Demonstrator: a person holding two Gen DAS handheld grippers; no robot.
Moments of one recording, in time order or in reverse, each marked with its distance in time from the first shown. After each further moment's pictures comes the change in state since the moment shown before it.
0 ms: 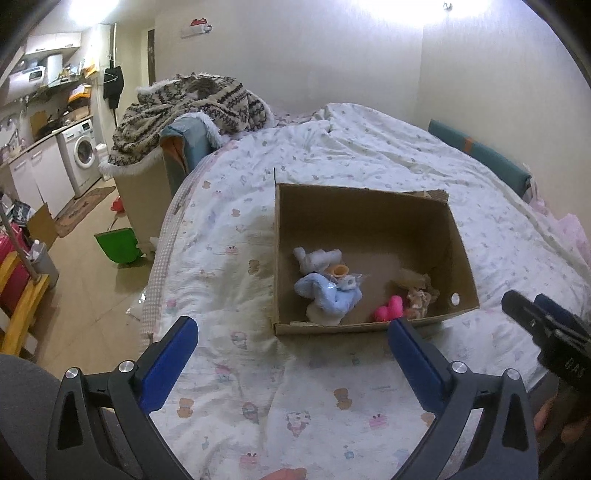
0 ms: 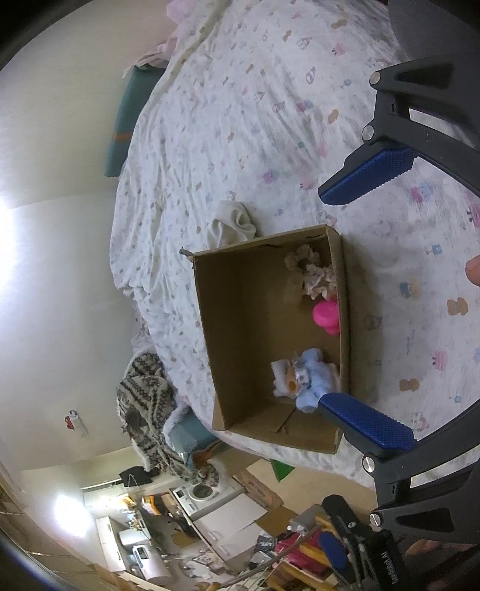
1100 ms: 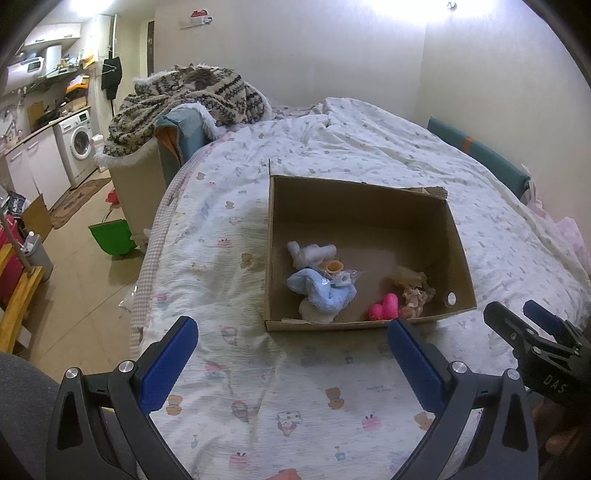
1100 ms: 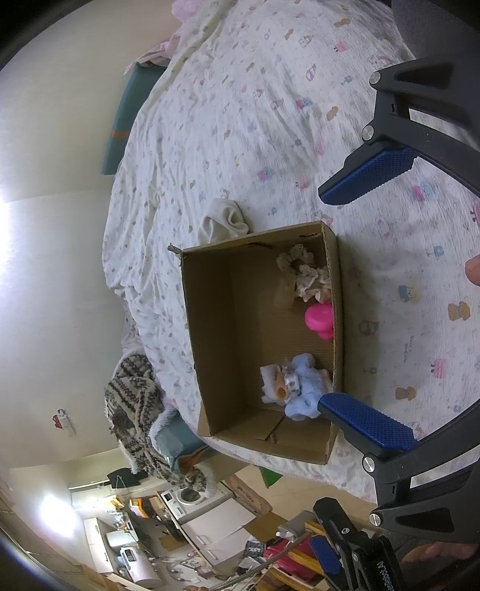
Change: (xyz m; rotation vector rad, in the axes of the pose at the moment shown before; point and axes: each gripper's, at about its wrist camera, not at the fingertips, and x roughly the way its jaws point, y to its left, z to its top) left arm 0.010 -0.001 0.003 -0.022 0.020 -0.024; right arm 0.012 0.005 -0.005 -0.036 0.031 -0.016
